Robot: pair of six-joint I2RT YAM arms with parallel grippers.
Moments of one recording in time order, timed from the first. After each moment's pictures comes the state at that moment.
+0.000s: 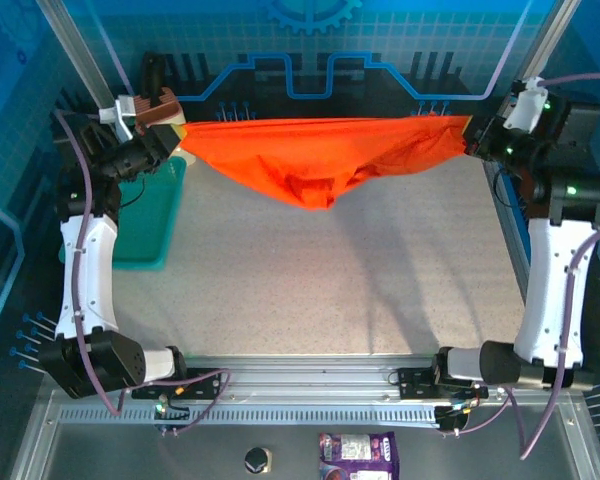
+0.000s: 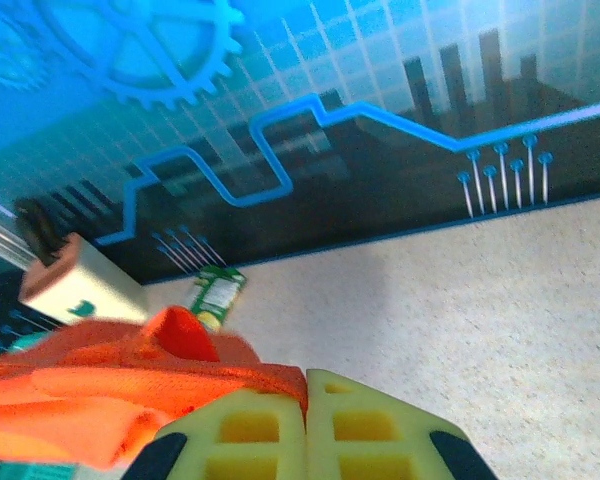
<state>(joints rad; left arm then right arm) 0.29 1.29 1.42 -0.32 0.94 -0.80 -0.15 1.30 1.92 -0.98 -0.37 0.31</state>
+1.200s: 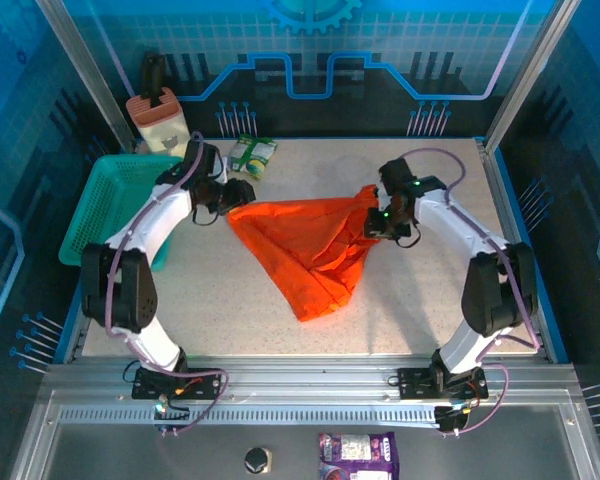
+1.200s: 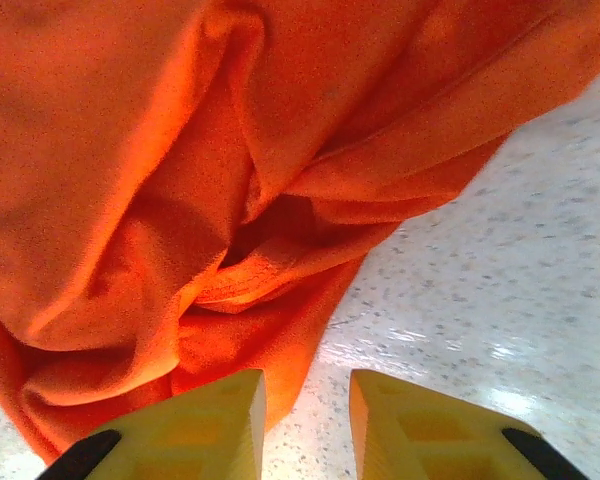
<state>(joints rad) -0.13 1.65 1.33 -0.66 0.37 -0.50 0.31 1.69 1.32 -0.93 -0.18 0.32</state>
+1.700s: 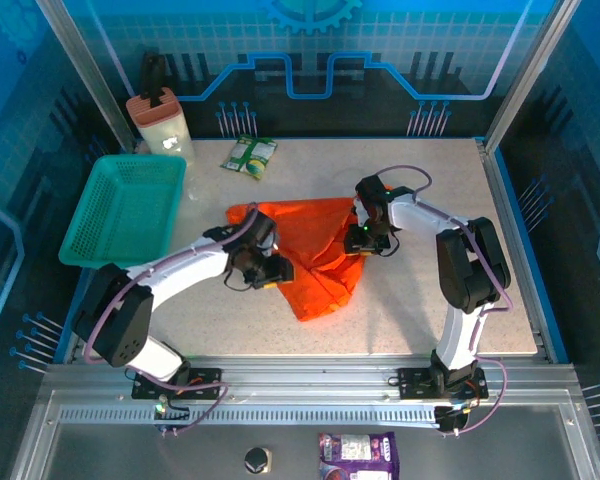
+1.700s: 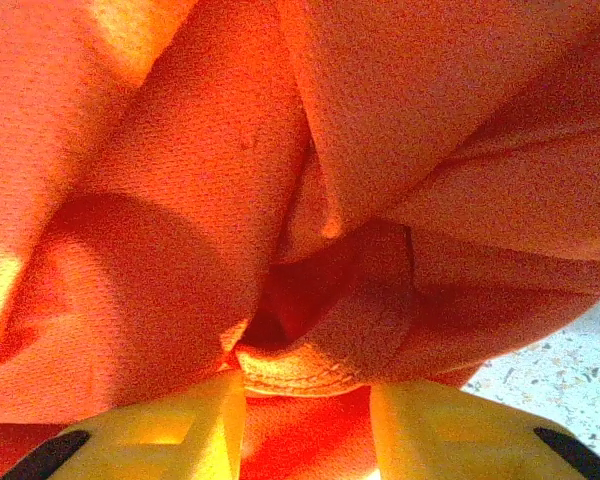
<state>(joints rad) -0.59 1.52 0.93 -0.62 0.36 -0.75 0.37 1.87 1.29 -0.83 -0.23 0.31</state>
